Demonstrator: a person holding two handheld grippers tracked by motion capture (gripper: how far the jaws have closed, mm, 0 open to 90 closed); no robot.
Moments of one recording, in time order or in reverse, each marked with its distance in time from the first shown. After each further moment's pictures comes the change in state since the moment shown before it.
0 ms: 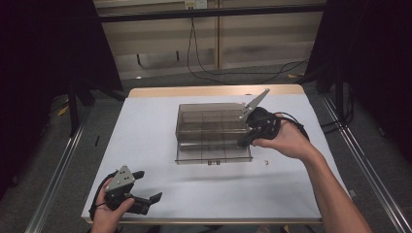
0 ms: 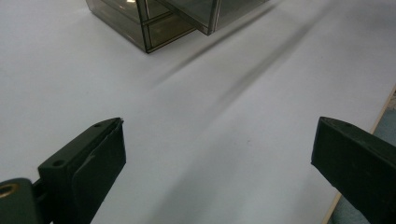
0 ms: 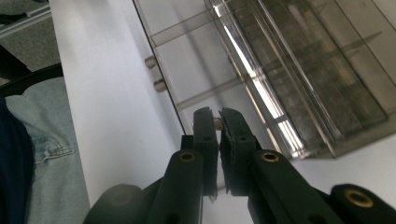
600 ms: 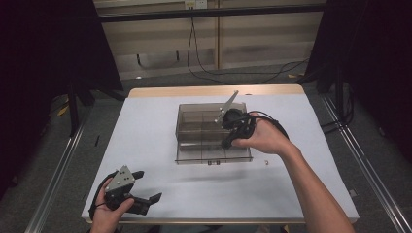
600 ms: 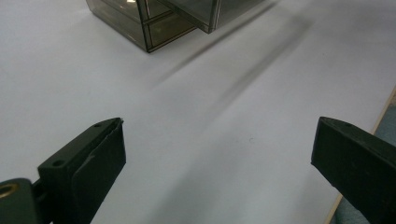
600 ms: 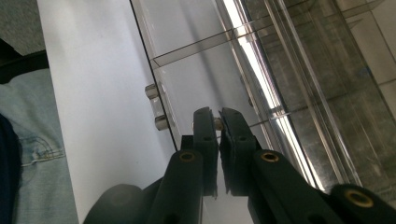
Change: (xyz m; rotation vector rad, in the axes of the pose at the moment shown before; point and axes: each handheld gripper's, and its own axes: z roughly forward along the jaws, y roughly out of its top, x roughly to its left) left arm 0.000 -0.001 -0.001 0.002 0.006 0.015; right arm 0.009 0.042 0.038 0.122 0.002 -0.063
